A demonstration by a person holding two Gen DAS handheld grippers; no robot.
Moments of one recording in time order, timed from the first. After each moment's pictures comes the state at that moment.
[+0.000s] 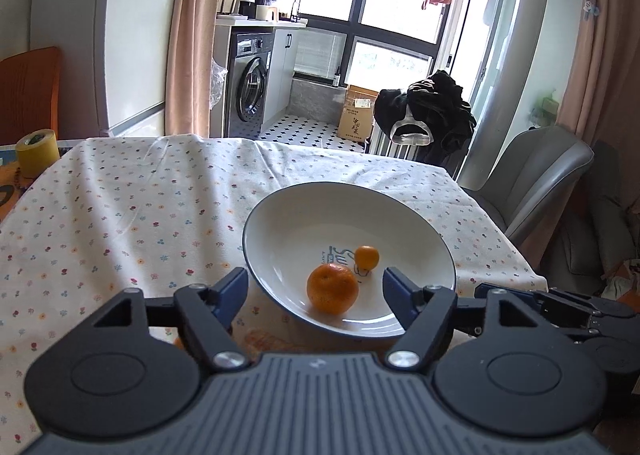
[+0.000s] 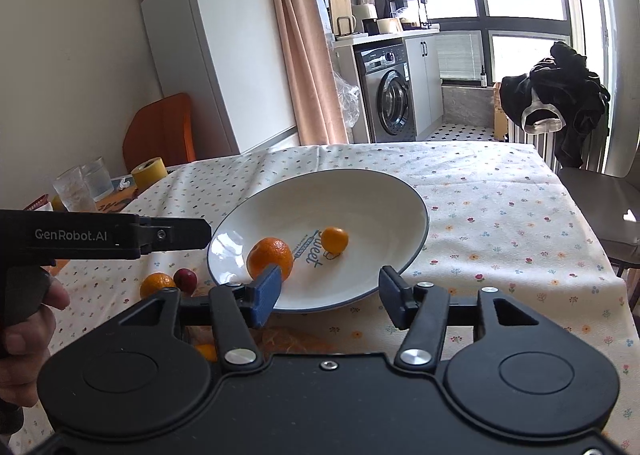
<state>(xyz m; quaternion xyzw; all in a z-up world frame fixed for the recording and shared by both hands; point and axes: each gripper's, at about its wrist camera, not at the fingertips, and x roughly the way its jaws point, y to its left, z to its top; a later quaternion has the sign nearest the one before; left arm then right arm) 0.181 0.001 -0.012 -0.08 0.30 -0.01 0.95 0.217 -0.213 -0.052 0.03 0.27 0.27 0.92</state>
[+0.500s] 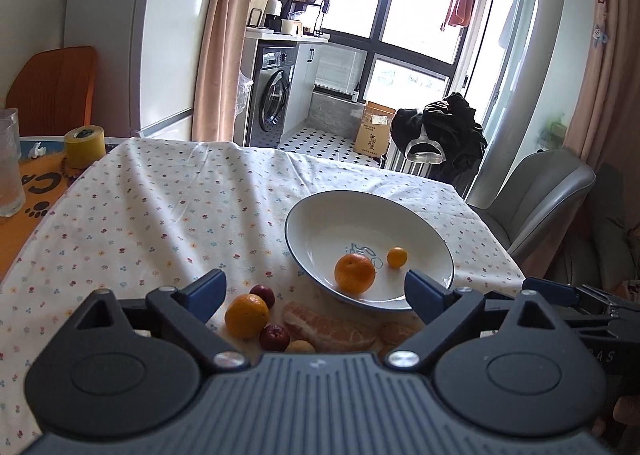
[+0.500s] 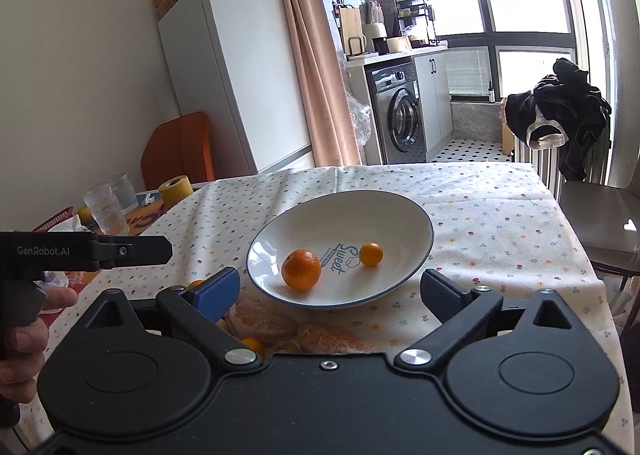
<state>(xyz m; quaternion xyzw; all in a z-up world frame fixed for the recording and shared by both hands) 0.123 0.022 0.011 -0.11 0.28 0.02 0.95 0.182 -0.229 -0.025 0.04 0.25 0.29 0.93</state>
